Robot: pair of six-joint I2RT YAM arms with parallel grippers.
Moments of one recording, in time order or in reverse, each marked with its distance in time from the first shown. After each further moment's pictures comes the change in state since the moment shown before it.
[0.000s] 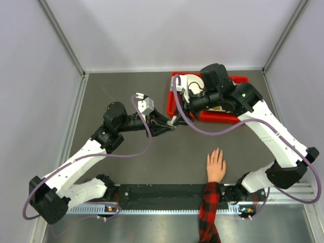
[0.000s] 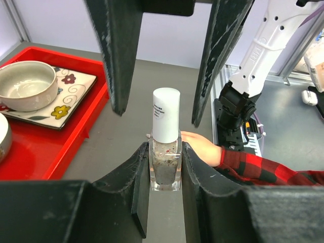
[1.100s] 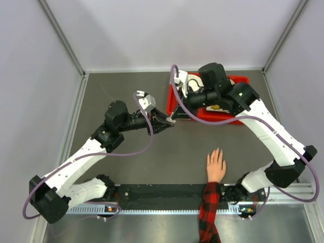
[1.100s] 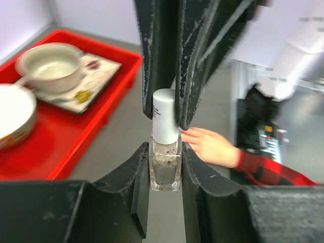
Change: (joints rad) left arm 0.000 0.016 0.026 -0.055 -0.079 0.013; right arm -0.014 0.001 -0.019 0.043 0.017 0.133
